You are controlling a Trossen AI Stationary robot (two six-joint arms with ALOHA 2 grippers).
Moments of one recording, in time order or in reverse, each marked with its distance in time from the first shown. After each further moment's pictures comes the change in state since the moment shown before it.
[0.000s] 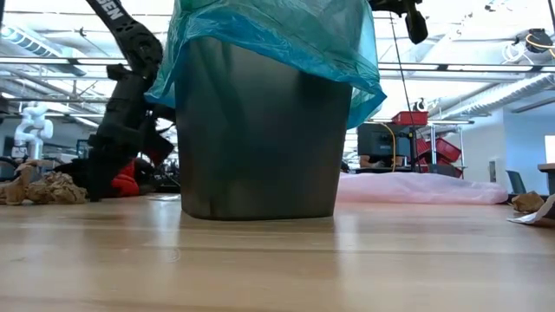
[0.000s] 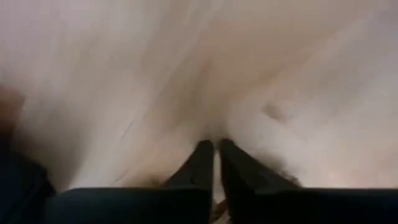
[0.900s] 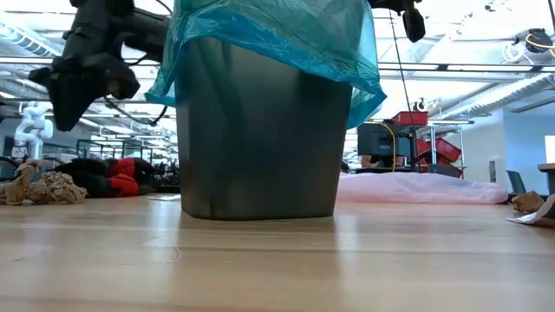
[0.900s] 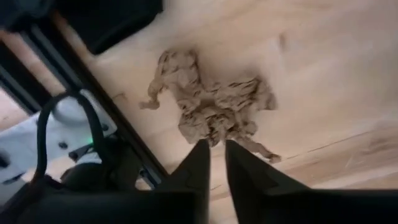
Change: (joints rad) left arm -0.068 -0.393 0.113 -0.465 -0.073 -0.602; right arm -0.002 0.000 0.000 0.005 -0.051 -0.069
